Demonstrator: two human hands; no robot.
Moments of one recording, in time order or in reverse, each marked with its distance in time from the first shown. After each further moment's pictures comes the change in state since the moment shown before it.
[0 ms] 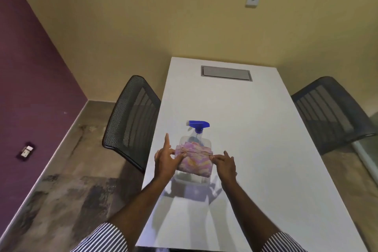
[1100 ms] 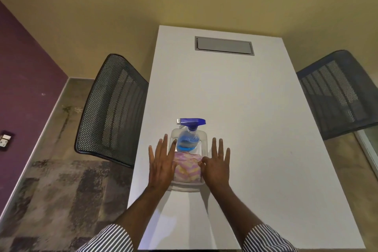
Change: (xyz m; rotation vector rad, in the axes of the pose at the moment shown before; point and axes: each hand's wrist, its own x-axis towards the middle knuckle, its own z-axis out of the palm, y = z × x) left_hand 0.027 -0.040 0.040 0.878 -0.130 0.379; right_hand 0.056 0.052 0.039 -1.052 -0.026 -0.363
